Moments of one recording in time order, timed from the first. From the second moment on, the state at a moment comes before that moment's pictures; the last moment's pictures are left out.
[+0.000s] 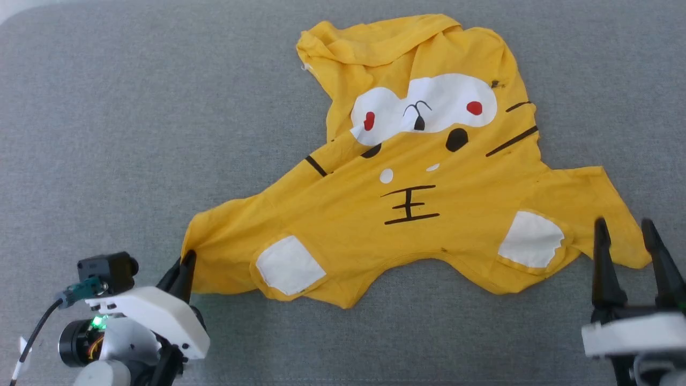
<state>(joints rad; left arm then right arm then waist) -0.02 0.28 -0.07 -0.05 -0.53 0.07 0.29 0.07 -0.05 -0.18 -0.06 0.18 0.13 -0.24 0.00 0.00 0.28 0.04</state>
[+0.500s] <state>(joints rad) -0.05 0.27 -0.13 -0.21 -0.51 0.06 0.27 -0.24 -0.25 -0.17 -0.07 0.26 0.13 0.46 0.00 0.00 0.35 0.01</state>
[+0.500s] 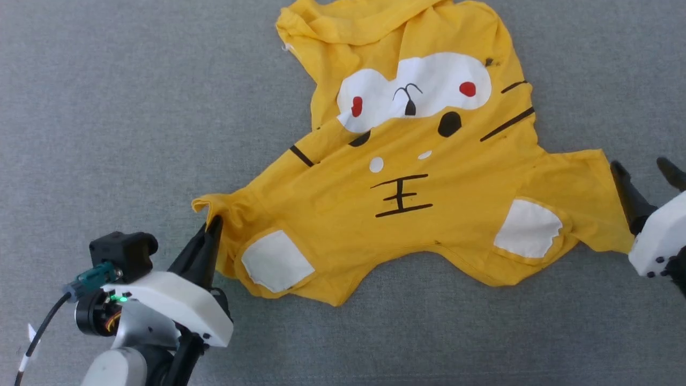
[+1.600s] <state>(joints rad) -0.07 0.25 -0.14 -0.25 -0.58 0.05 0.27 -0.26 -0.32 -0.21 0.07 0.40 0.13 0.69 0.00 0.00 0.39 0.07</state>
